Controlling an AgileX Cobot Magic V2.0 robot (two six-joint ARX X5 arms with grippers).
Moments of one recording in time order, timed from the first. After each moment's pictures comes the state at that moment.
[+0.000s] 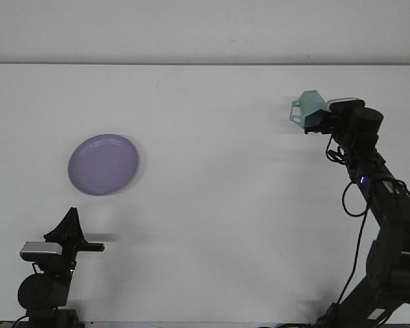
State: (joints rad) left arm -0.01 0.00 0.03 0.17 0.00 -0.01; right arm -0.14 1.73 1.24 0.10 -0.23 -0.07
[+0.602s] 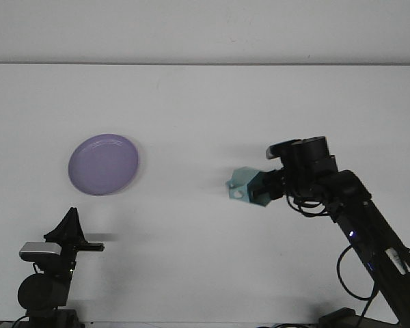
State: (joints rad) left arm -0.01 0.00 0.03 0.17 0.00 -0.04; right arm 0.35 1.34 1.25 -0.88 -0.27 0.09
